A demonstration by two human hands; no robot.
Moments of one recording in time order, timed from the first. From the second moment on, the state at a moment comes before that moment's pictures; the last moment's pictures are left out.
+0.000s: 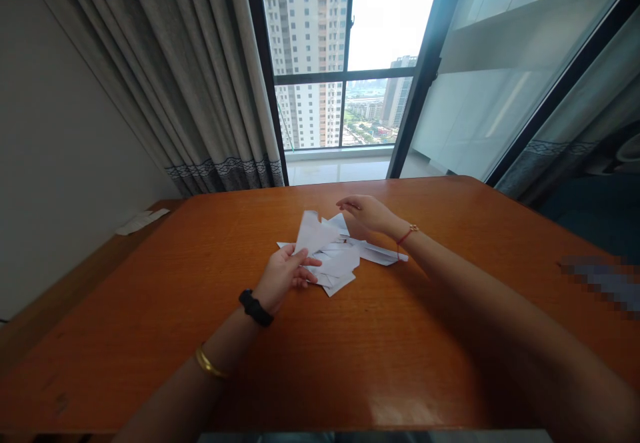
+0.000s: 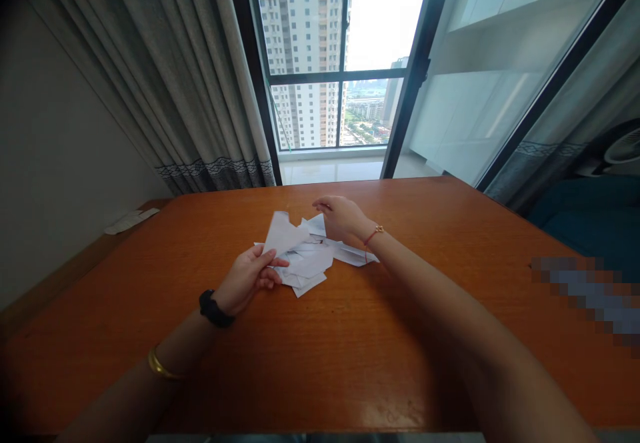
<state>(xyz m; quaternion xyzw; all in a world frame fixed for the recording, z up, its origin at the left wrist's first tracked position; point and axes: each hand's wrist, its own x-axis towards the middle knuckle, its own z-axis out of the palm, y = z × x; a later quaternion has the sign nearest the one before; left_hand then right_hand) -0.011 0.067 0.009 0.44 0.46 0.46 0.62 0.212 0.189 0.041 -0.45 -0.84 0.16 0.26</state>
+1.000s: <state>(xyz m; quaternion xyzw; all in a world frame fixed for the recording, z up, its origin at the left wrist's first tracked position) 0.008 0.047 -0.002 0.37 0.28 0.39 0.80 0.178 0.101 0.037 -0.43 -0.64 0.58 0.26</state>
